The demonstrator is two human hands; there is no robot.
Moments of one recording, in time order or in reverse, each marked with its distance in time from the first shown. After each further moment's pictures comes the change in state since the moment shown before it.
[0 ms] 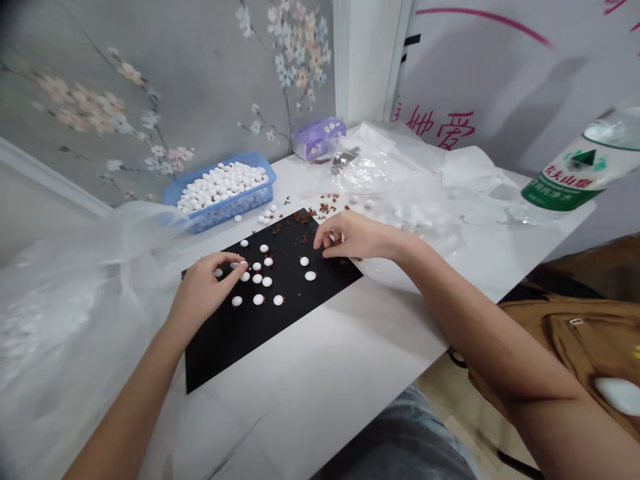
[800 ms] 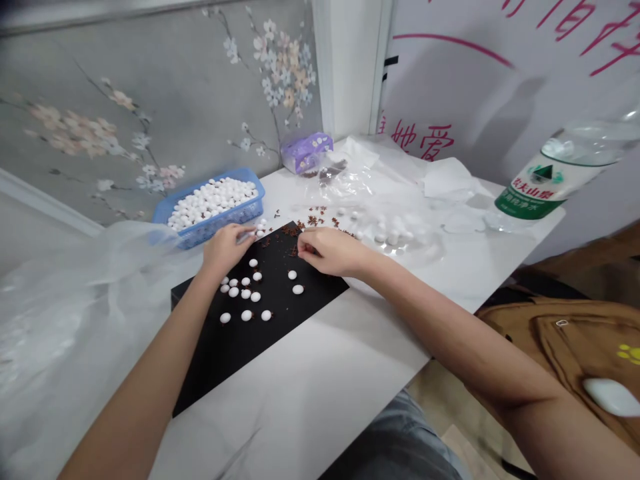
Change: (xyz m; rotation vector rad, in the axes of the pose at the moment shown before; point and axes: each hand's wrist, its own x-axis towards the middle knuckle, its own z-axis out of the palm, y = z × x) left_hand 0.101 0.011 0.031 0.144 0.067 0.182; right_hand 0.010 -0.003 0.013 -0.199 0.186 -0.200
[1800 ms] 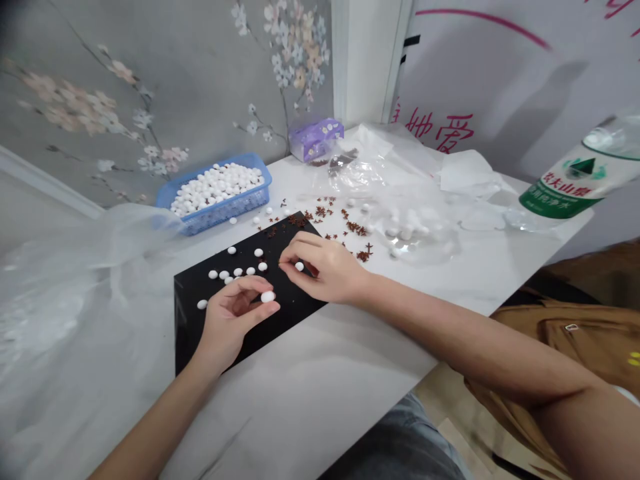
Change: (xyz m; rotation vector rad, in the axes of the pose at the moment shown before) left_hand -0.136 0.058 -0.014 -1.311 -0.083 -0.209; right_hand -0.016 -0.037 0.030 0.187 0.421 -0.260
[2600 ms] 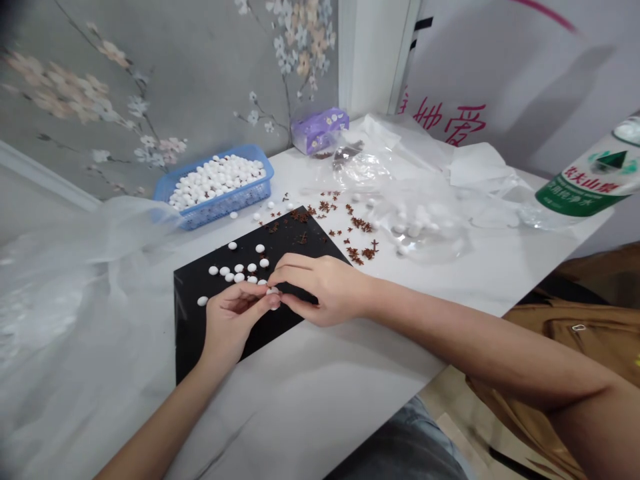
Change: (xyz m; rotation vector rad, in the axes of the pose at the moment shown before) left_hand -0.001 -0.003 0.005 -0.006 0.144 -0.048; right_hand -0.006 -0.008 0.003 0.065 -0.267 -0.122
